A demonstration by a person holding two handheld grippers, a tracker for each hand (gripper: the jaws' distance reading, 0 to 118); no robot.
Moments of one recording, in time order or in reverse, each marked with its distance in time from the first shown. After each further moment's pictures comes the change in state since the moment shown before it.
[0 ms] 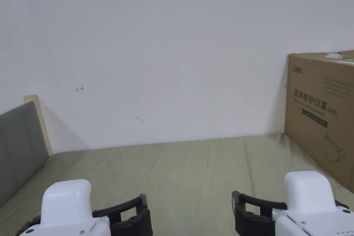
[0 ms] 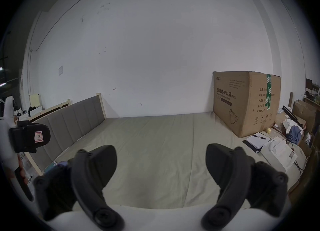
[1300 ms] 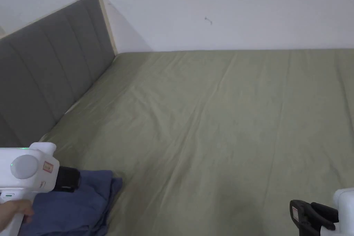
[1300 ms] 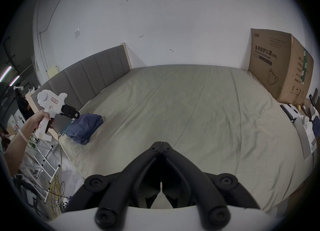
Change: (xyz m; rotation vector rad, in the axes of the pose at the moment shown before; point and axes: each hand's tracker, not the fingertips) left arm -0.368 -0.107 -0.149 -0.801 0.347 0.035; right arm -0.103 -0.122 -0.051 -0.414 0.238 0.042
